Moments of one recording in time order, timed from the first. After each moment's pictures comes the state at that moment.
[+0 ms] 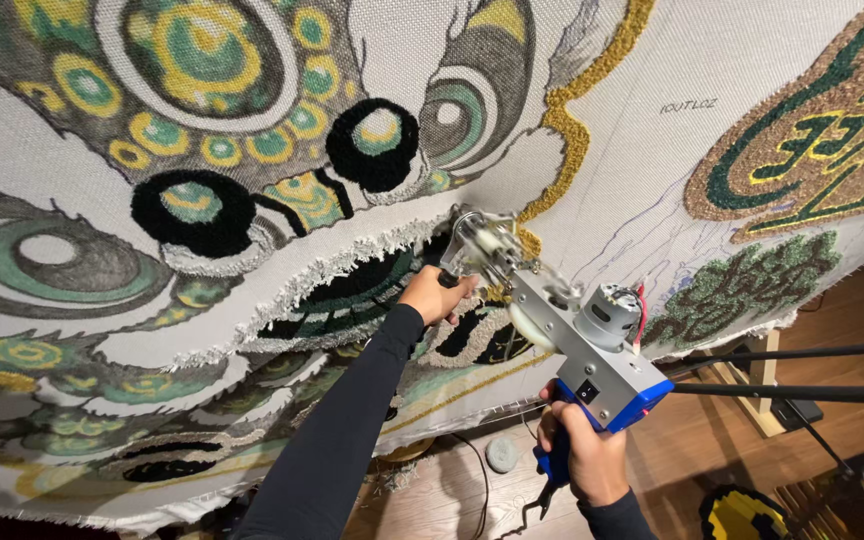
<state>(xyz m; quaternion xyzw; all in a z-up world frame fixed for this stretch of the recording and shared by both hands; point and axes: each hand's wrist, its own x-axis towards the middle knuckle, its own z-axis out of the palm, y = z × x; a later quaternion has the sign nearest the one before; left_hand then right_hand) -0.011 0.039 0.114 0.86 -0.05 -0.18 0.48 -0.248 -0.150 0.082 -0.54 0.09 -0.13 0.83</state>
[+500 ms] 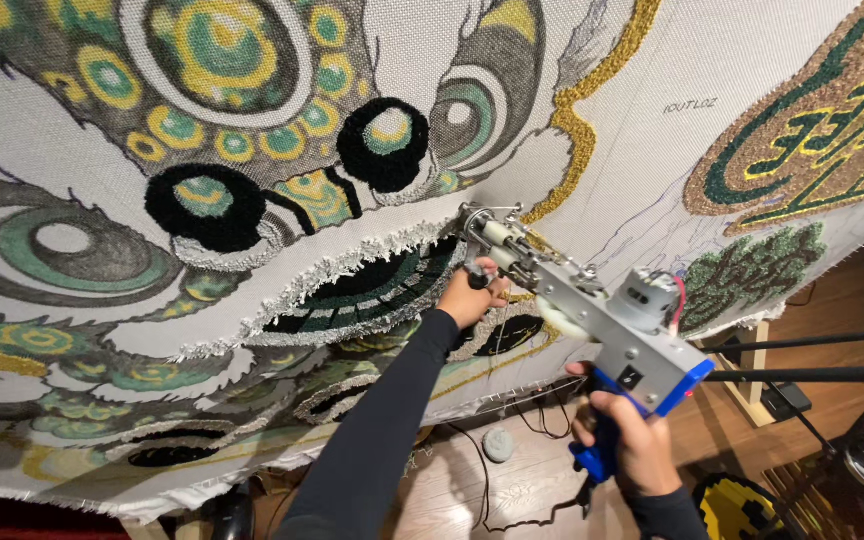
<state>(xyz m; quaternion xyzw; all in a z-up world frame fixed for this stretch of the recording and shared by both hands) 0.009 -0.010 0.026 0.74 -0.12 -0.18 0.64 -0.271 -0.174 0.124 -0.55 0.09 -0.07 0.83</state>
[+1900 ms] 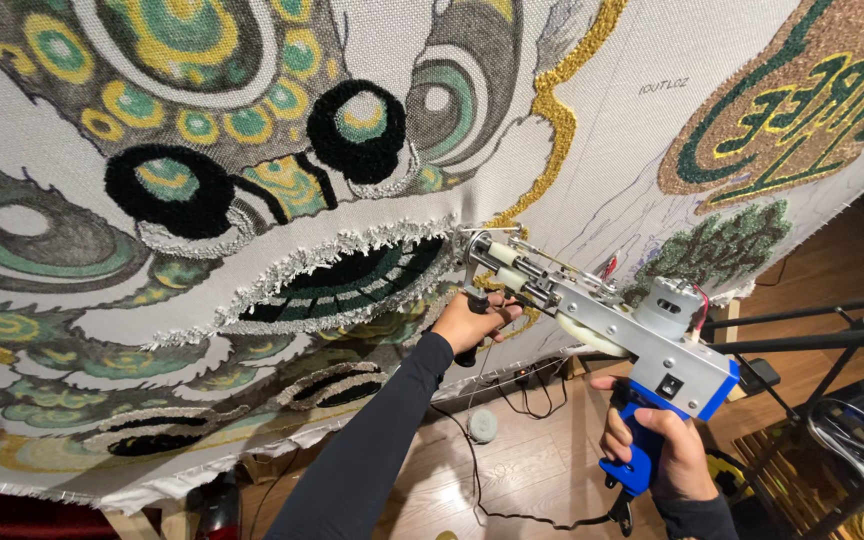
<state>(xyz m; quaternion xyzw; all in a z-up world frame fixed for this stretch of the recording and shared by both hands) -0.085 -0.017 0.057 0.72 -0.16 -0.24 0.64 -0.318 -0.237 0.101 -0.49 0.07 0.00 0.87</state>
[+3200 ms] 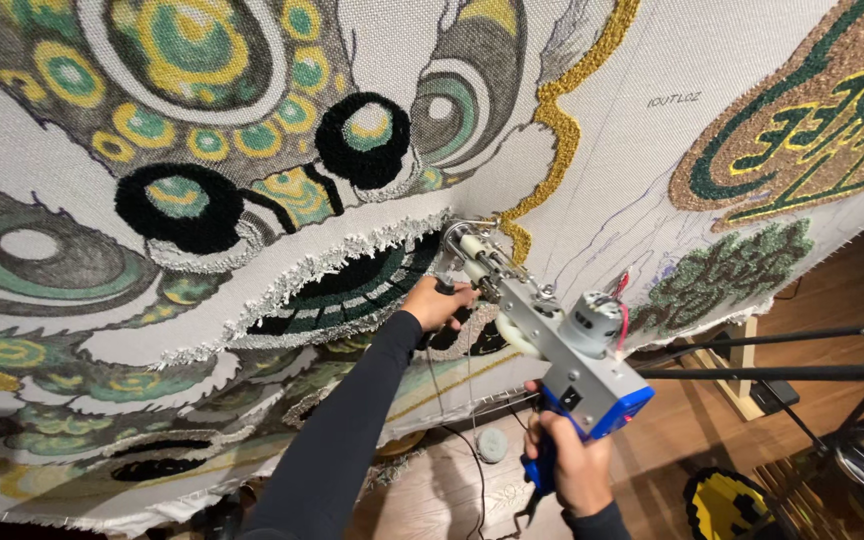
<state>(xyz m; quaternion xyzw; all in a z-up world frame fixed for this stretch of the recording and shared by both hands) -0.001 0.033 0.049 0.75 -0.12 -0.23 0.62 -0.272 -0.132 0.082 -0.53 0.09 -0.12 0.83</state>
